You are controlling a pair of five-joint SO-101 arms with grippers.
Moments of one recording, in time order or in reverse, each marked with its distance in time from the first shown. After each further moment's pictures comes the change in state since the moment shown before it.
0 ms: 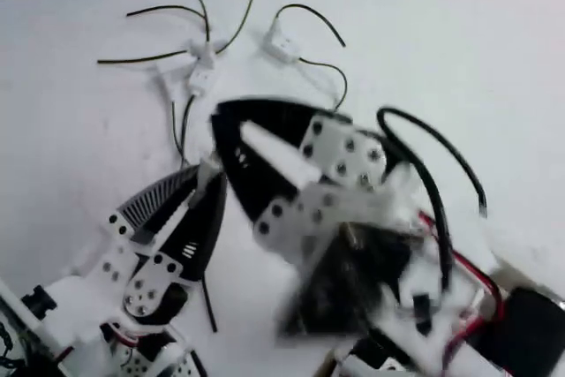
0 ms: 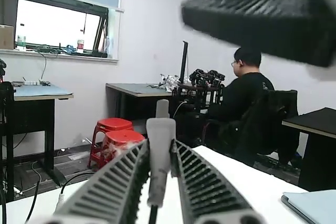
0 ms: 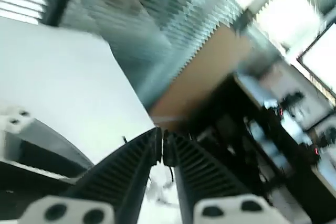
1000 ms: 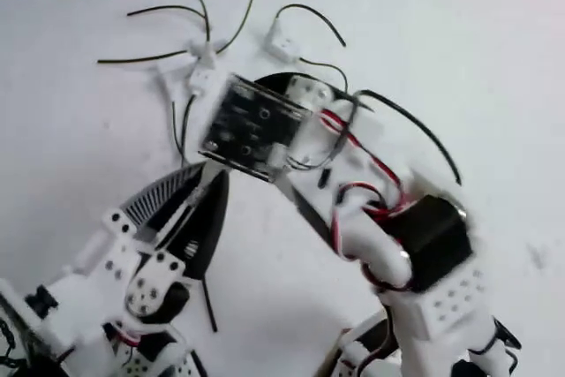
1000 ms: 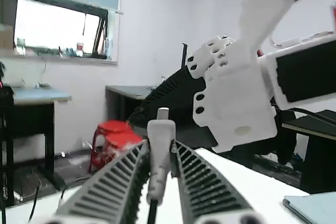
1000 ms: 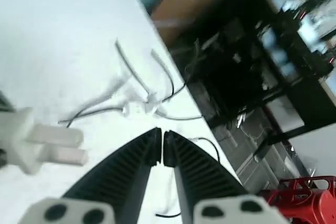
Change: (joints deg) left arm 0.0 0.0 0.4 -0.7 -0.3; right arm 16.9 -0.9 25.1 -6.9 5.3
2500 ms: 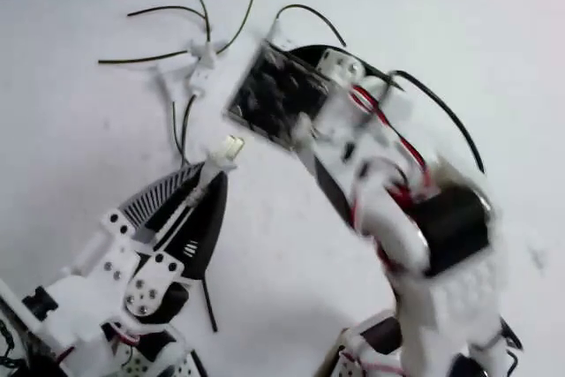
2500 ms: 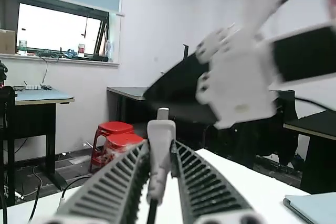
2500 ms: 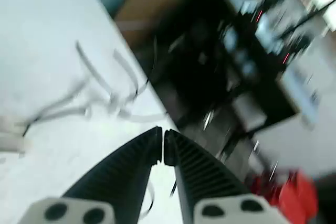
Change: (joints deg) left arm 0.0 0.0 0.0 0.2 0.0; right arm 3.4 0.4 -8.4 -0.2 3.3
